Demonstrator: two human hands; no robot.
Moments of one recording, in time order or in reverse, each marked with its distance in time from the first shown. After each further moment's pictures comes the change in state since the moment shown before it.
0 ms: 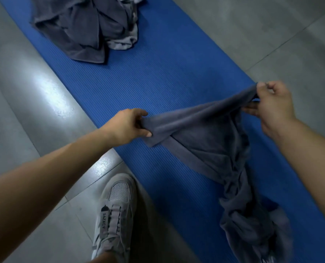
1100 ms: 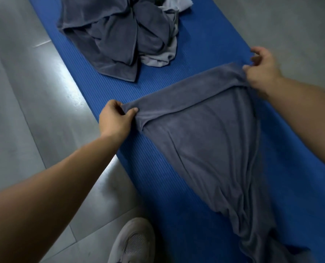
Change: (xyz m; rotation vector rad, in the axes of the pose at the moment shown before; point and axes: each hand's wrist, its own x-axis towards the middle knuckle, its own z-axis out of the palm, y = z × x) left_hand 0.092 -0.112 -0.041 -0.527 0.646 -0.583; right_hand 0.202 -0.029 0.211 -0.516 -0.206 -0.277
